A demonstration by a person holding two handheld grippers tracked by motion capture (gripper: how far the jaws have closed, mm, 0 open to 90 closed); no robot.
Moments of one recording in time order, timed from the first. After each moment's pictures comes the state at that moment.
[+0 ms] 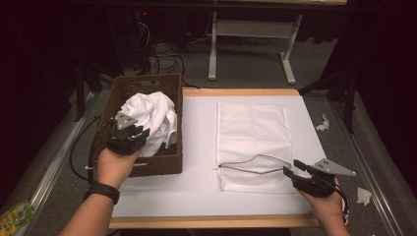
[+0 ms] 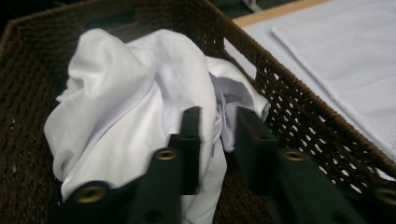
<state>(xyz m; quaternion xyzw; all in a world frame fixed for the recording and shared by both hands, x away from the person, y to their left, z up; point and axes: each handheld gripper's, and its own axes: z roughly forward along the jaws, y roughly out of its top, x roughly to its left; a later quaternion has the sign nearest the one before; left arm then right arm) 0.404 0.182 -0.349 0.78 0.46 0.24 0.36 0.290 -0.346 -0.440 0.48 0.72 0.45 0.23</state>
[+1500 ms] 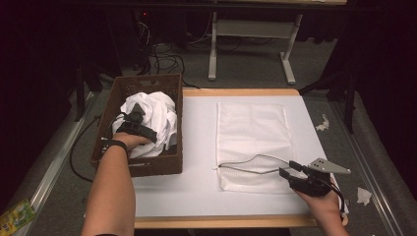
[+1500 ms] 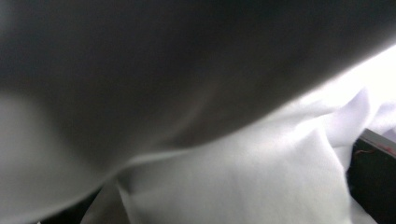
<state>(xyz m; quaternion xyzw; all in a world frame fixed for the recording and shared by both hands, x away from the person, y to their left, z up) 0.536 0.201 -0.444 0.78 0.62 0.00 0.10 0.295 -0.340 -0.445 0.47 0.73 0.45 0.21</state>
